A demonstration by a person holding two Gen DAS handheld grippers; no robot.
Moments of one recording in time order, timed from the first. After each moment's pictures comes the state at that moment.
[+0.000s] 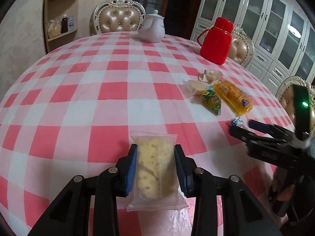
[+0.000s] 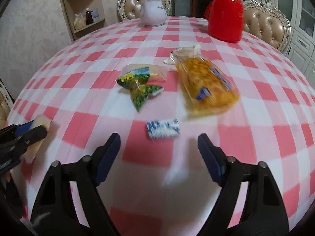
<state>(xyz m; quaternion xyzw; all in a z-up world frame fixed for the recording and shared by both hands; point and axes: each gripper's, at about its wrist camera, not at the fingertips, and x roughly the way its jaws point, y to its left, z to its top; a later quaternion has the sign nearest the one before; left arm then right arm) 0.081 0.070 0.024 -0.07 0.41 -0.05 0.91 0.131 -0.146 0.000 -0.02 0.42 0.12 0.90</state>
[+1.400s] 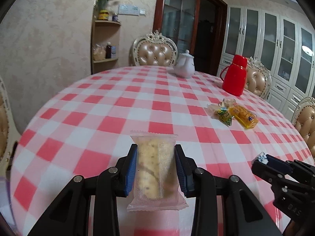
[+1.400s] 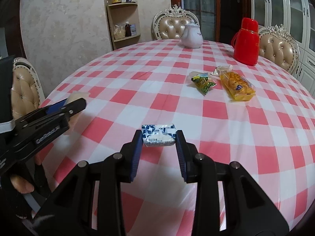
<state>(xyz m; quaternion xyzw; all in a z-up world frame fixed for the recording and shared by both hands) -0.060 0.094 0.052 -0.08 0.28 0.09 0.95 -0.033 -0.091 0.040 -0.03 0.33 0.21 0.92</state>
